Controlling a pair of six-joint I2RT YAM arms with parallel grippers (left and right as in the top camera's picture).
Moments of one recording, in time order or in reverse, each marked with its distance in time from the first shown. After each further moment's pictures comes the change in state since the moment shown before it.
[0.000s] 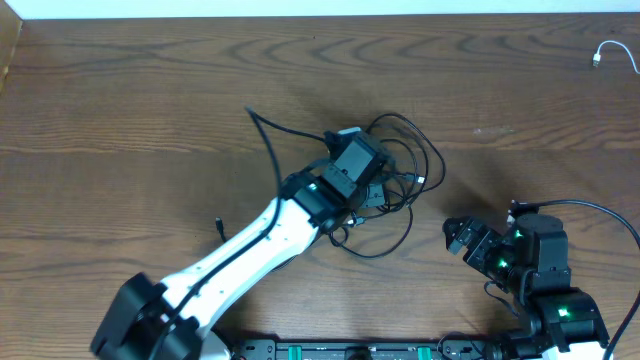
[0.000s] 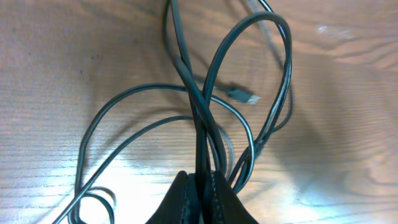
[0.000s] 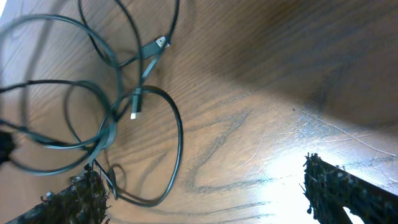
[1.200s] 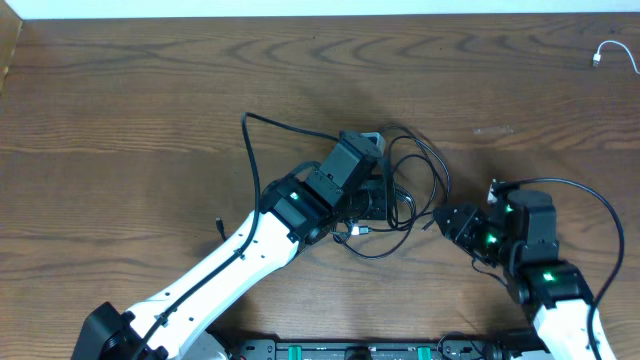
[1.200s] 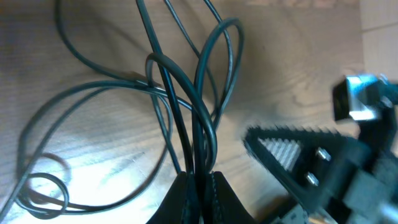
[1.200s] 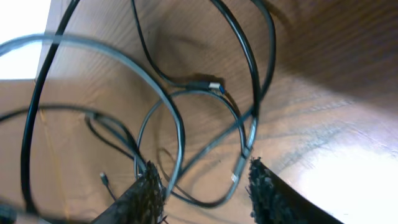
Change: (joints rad) left arm 0.000 -0.105 0.000 -0.009 0.291 0.141; right arm 0.001 0.264 0.000 0.309 -0.206 0.086
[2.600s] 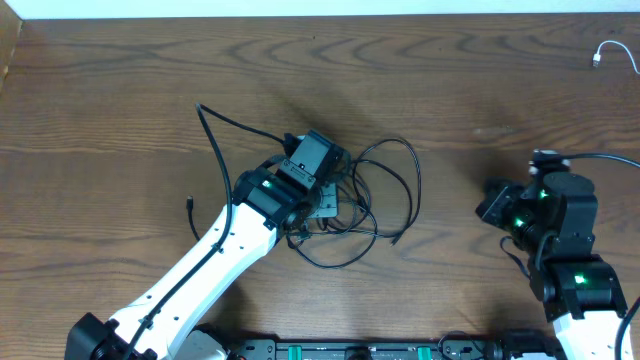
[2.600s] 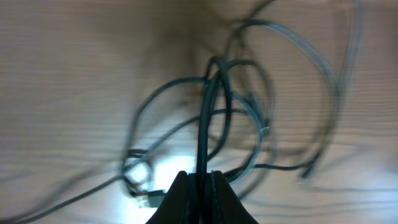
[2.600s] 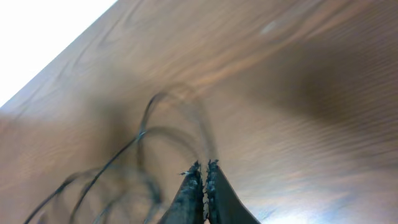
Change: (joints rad) left arm 0.133 -0.033 -0.001 -0.317 -0.304 0.097; right arm -0.071 -0.075 0.219 -0.148 0.228 -0.274
